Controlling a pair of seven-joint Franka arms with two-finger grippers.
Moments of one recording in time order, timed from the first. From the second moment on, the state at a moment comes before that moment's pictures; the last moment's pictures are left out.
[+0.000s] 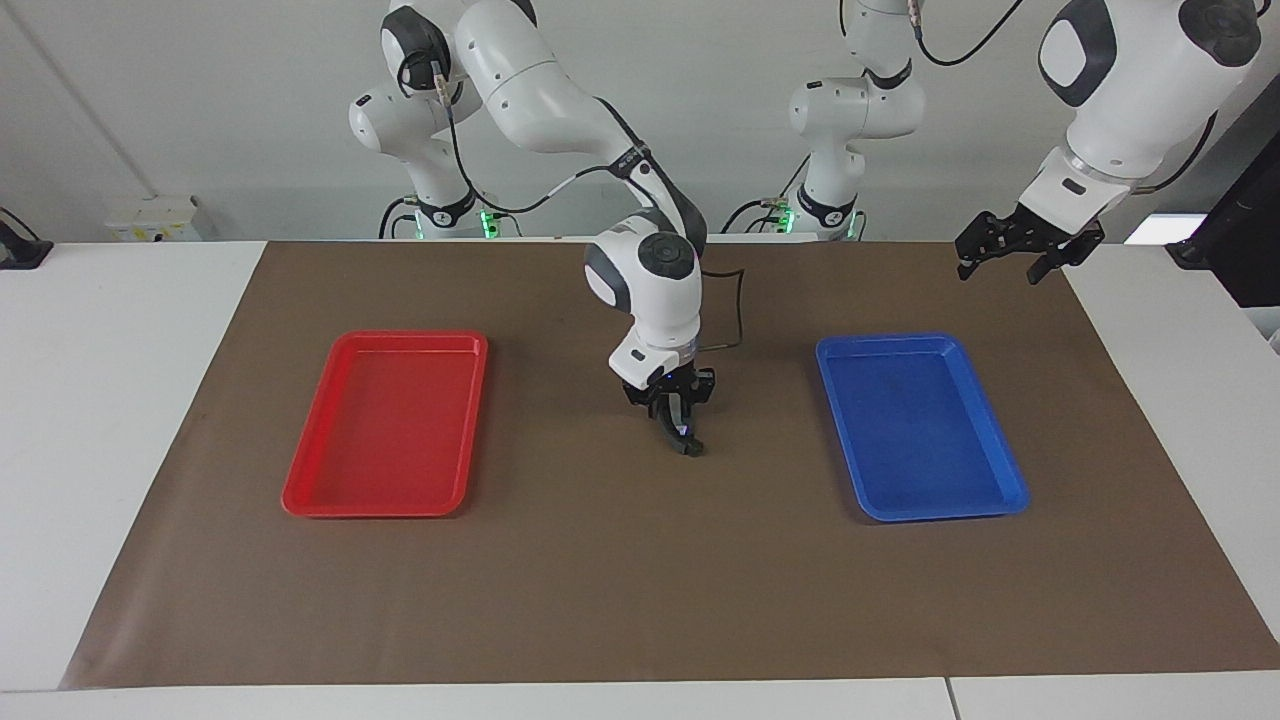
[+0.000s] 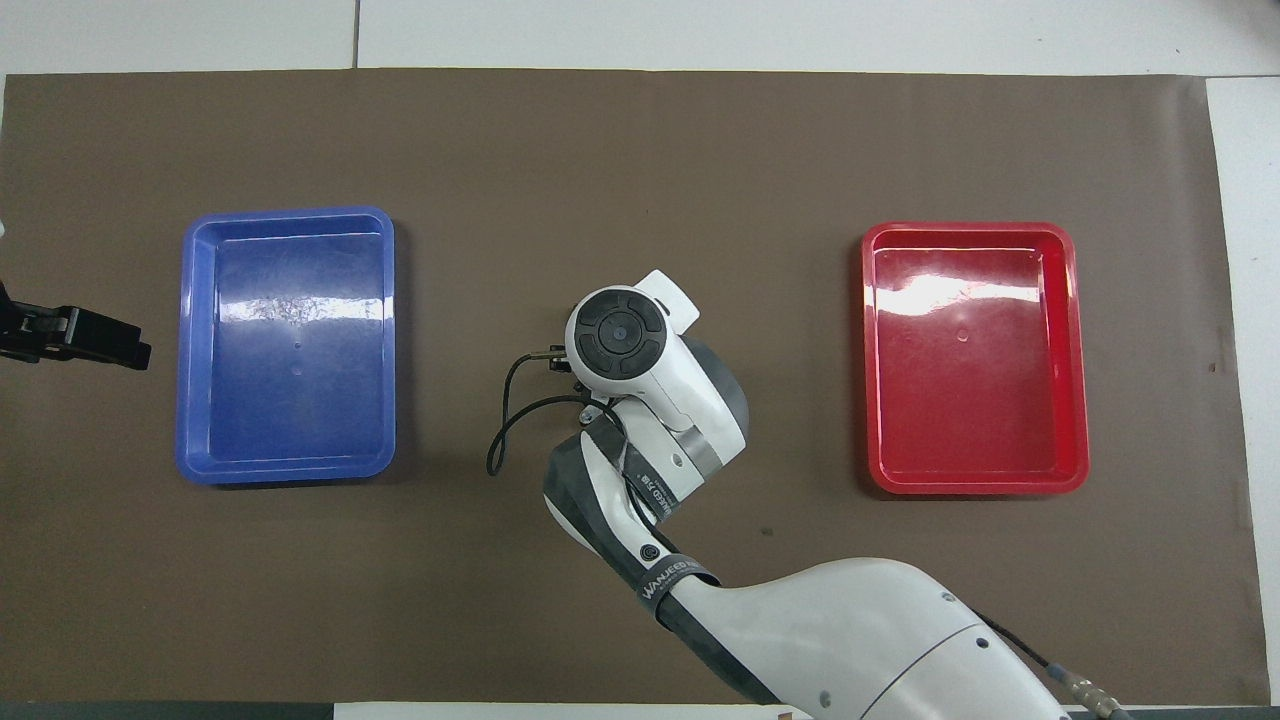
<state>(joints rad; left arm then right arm) -0.07 -0.07 0.05 -1.72 -0.01 1.56 0.16 0.70 0.54 -0.04 -1.68 0.04 2.30 0.69</state>
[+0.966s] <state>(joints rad) -0.04 -0.07 0.05 -1.72 -0.01 1.56 0.20 0.34 0.20 -0.08 -1.68 -0.06 1.92 0.55</state>
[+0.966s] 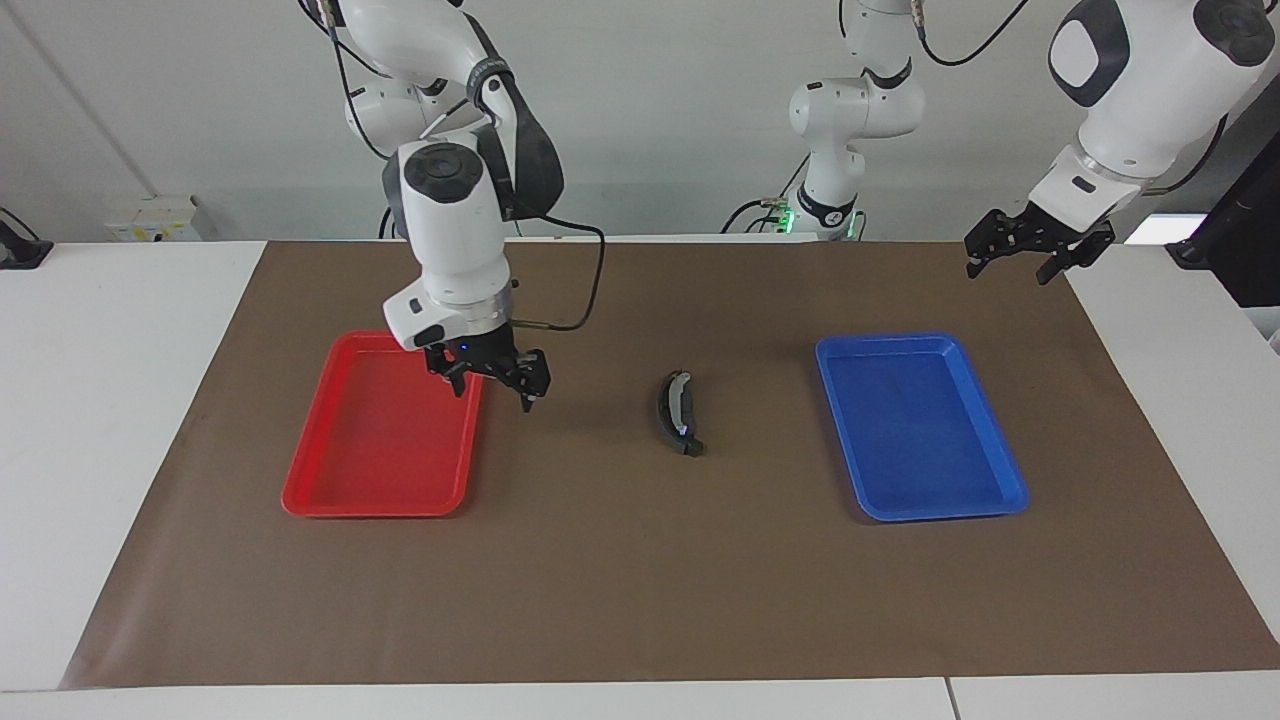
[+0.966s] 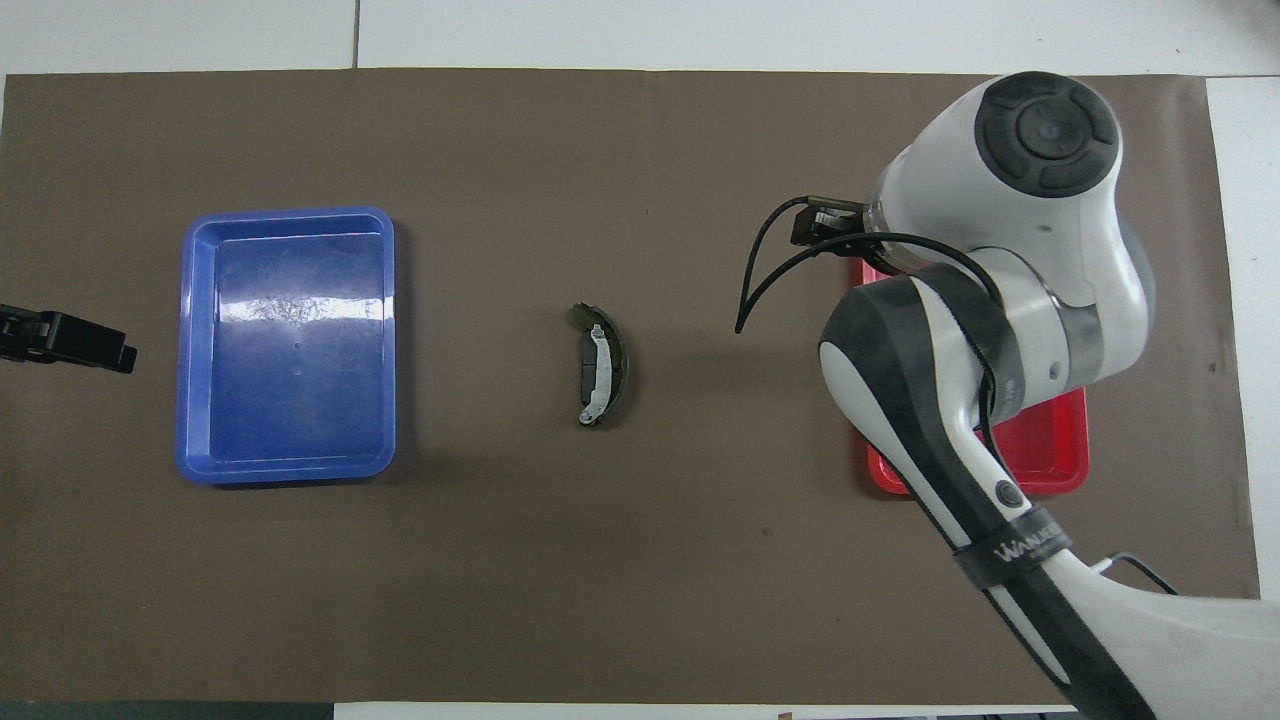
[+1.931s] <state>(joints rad) -0.04 -0.07 0.05 -1.72 -0.01 1.56 0.20 0.07 -0.06 -0.07 -1.64 -0.03 1.53 0.23</state>
